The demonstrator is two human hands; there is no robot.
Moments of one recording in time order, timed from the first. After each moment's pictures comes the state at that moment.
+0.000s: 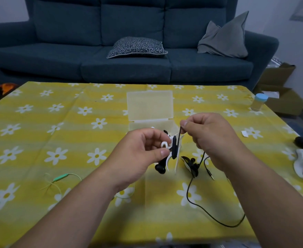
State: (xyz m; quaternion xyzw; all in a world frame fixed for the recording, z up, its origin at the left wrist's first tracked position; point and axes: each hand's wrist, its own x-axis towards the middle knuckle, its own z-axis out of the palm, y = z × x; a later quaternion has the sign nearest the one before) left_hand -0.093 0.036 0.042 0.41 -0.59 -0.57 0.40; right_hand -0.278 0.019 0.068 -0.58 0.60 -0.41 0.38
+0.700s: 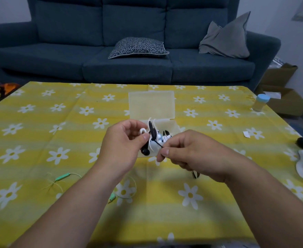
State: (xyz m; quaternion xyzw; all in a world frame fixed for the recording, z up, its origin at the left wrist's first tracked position) left_hand -0.081 0.020 0.035 0.53 -0.52 -0.42 0.52; right_hand -0.263 0.033 0.066 -0.68 0.50 -0.20 0.50
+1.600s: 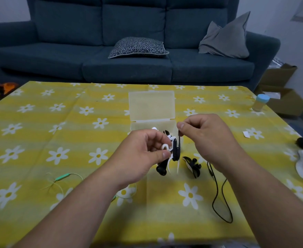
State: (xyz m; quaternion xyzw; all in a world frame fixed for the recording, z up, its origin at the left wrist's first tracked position) left_hand -0.091 0.033 0.044 0.43 -0.61 -0.54 0.37; right_hand -0.268 0.024 0.071 -0.64 0.61 -0.37 0.29
